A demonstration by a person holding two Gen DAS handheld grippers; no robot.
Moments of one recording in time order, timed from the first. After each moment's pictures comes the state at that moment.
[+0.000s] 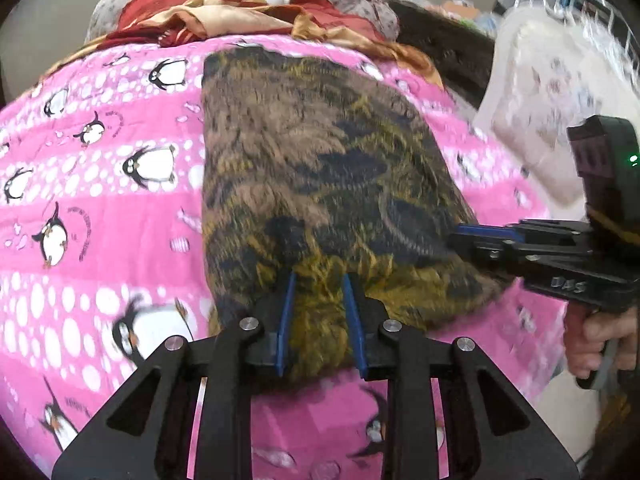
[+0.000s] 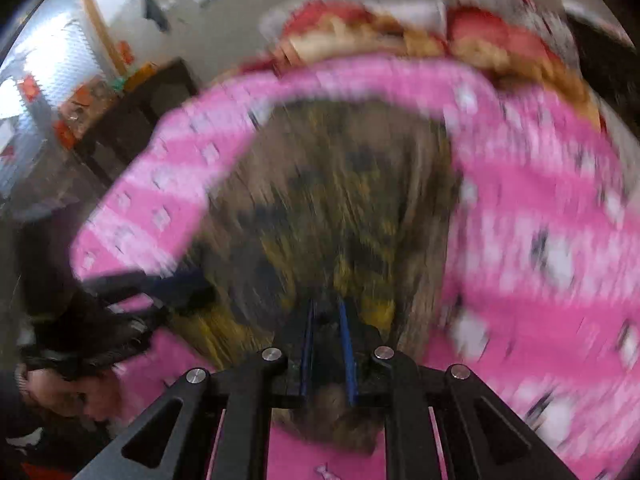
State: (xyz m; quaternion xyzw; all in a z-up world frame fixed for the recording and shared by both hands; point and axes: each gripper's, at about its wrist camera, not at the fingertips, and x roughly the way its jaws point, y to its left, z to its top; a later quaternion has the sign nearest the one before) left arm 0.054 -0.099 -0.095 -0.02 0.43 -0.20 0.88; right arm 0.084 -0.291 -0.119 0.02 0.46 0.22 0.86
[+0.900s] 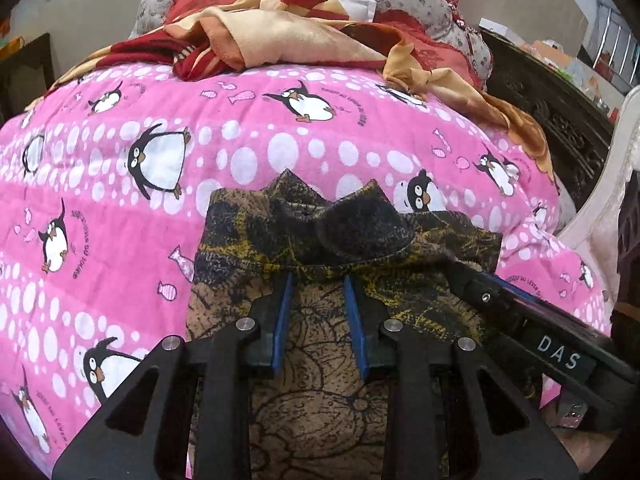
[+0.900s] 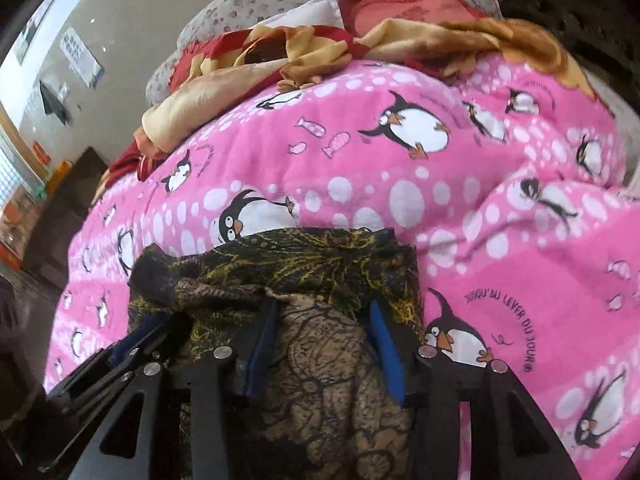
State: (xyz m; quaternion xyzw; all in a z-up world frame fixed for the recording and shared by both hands) left arm 0.236 -0.113 -0.091 -0.07 0.43 -0.07 0.90; right arm 0.279 -0.295 -0.125 0.15 0.45 0.09 0.88
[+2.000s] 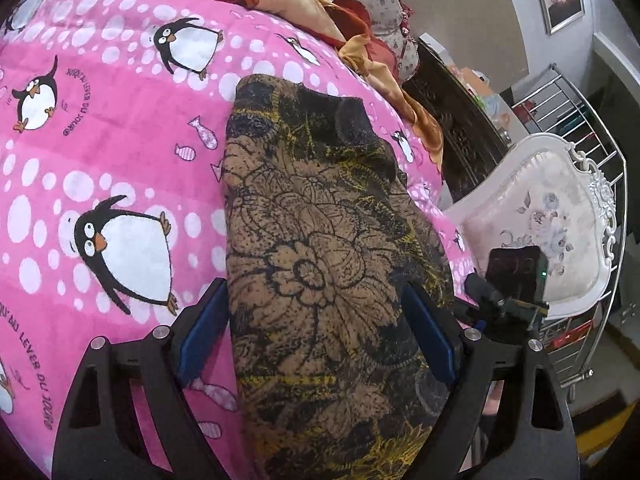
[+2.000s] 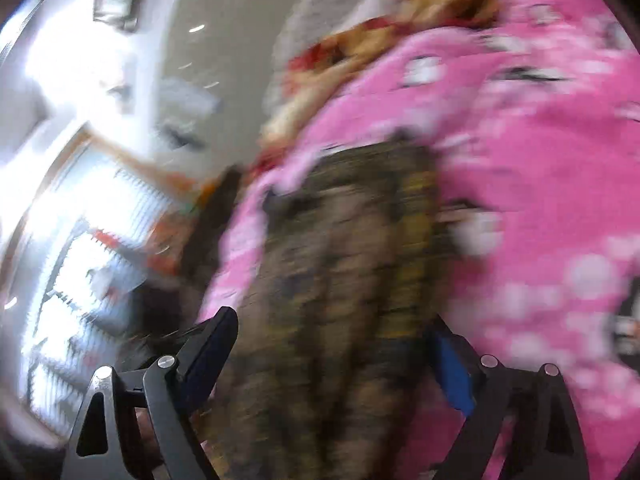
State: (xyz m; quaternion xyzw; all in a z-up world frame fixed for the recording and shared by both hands) left arm 0.186 -0.033 -0.099 -0.25 0.47 -0.27 0.81; right arm 0.219 -0.339 -0.148 0.28 0.39 0.36 0.80
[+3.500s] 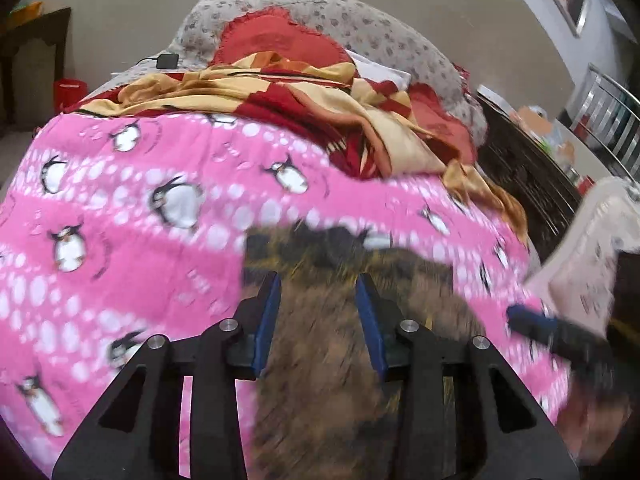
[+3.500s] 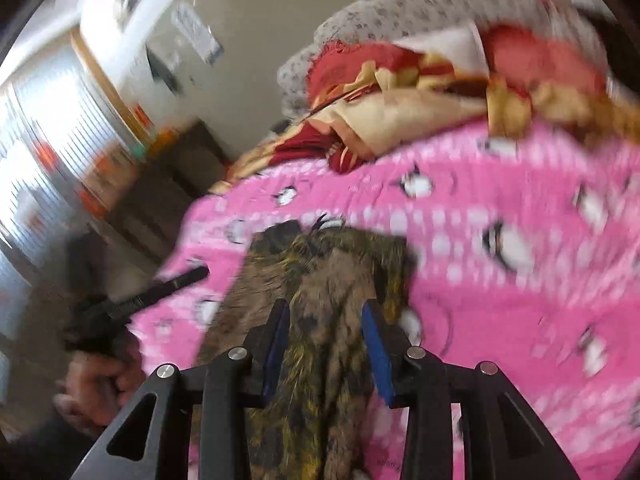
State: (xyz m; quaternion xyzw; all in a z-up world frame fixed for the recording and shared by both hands) left arm 0.248 0.100 -0.037 -0.16 0.39 -0.10 0.90; right arm 0.233 -0.142 -0.023 0.07 0.40 0.25 0.88
